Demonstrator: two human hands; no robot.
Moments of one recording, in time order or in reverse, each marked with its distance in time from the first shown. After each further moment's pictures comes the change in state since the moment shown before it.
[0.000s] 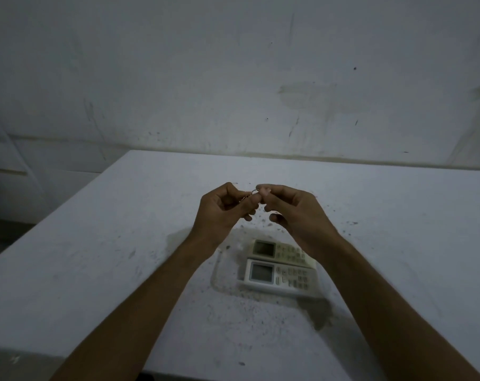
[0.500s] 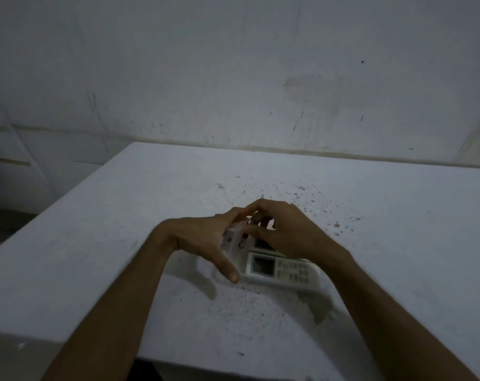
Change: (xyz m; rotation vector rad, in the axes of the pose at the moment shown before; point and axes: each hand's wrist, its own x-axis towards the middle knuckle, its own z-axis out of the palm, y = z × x) left_hand -0.005 0.016 -0.044 0.876 -0.896 -0.401; right_hand -0.007 0.013 0.014 -0.891 -0.276 -0.201
